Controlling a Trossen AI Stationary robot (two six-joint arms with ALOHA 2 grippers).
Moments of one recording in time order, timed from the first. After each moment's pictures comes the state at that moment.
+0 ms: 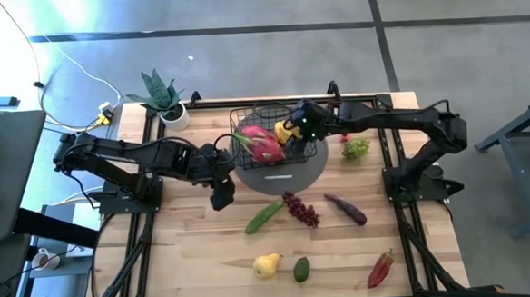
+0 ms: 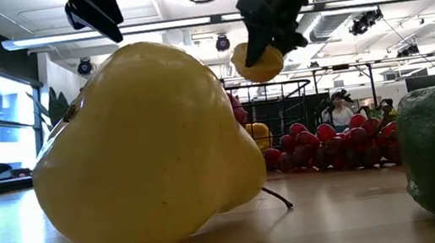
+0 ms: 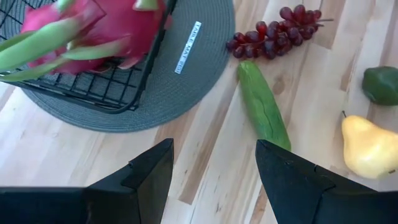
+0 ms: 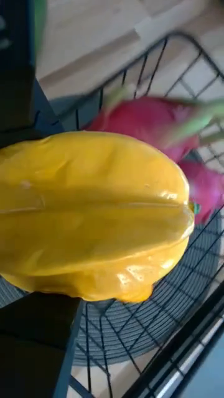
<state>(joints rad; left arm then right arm) -0.03 1.35 1.26 -0.97 -0.21 -0.49 -0.28 1.55 1.28 -0.67 0.10 0.36</state>
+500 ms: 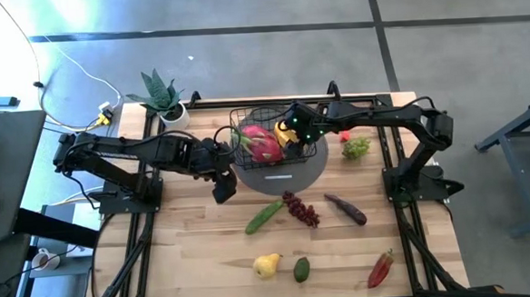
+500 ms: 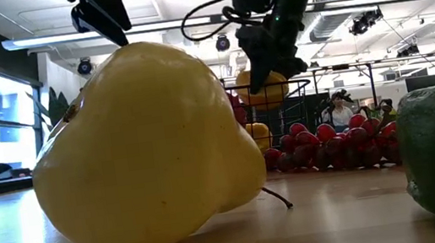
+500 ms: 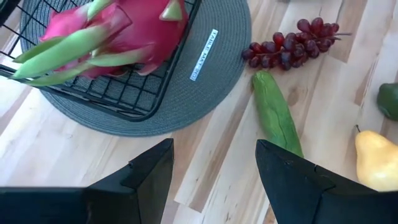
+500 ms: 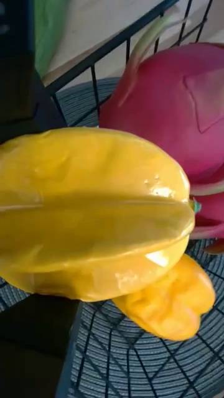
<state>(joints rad) 0.02 1.35 1.26 -0.96 -0.21 -0.48 -0.33 1.66 1.28 -0.69 -0.02 0.33</state>
